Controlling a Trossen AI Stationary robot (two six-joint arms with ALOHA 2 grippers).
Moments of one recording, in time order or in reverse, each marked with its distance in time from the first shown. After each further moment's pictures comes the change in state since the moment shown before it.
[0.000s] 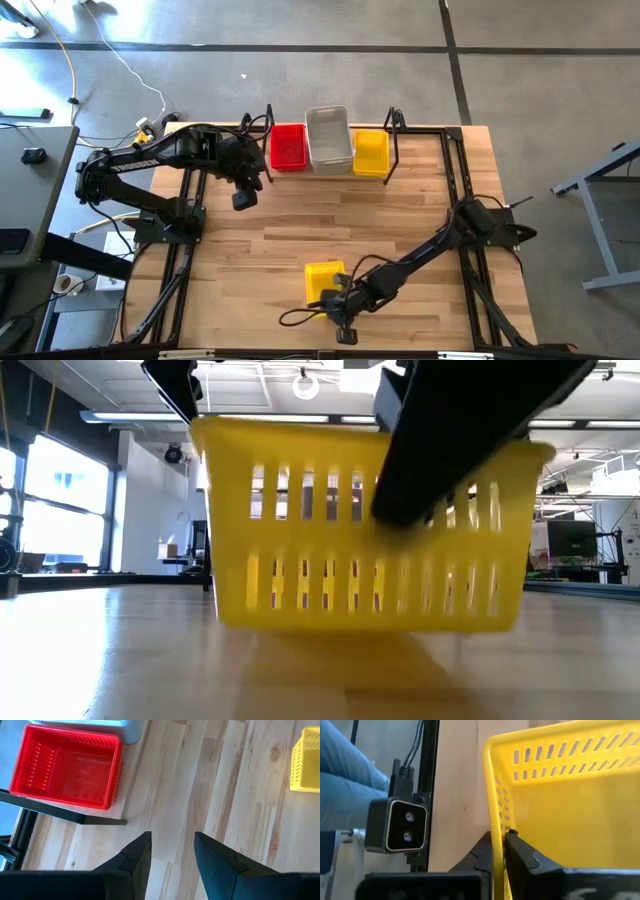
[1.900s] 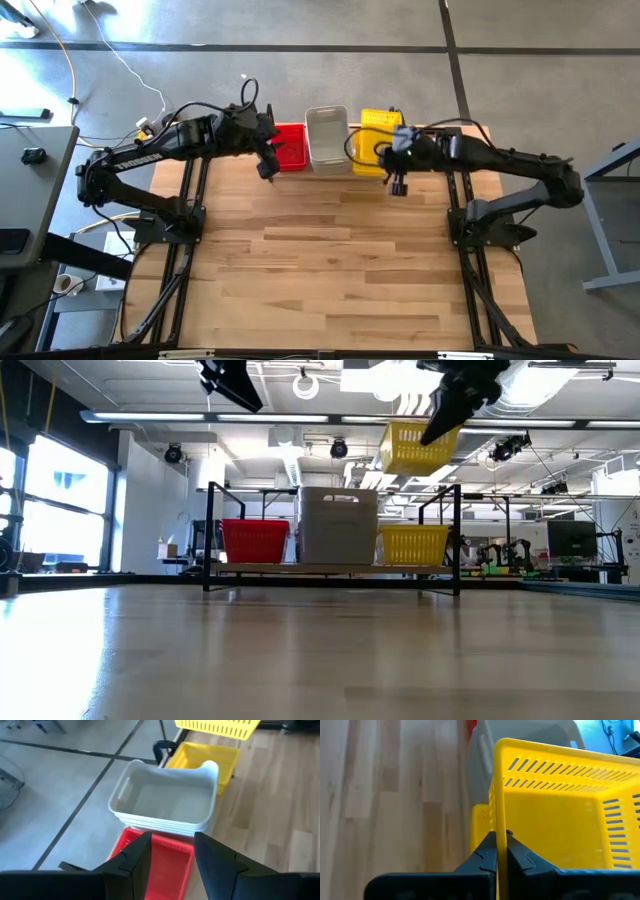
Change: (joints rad) left arm 0.124 0.013 0.000 0.469 -0.180 0.157; right arm -0.798 -0.873 -0.294 -0.483 0.231 -0.948
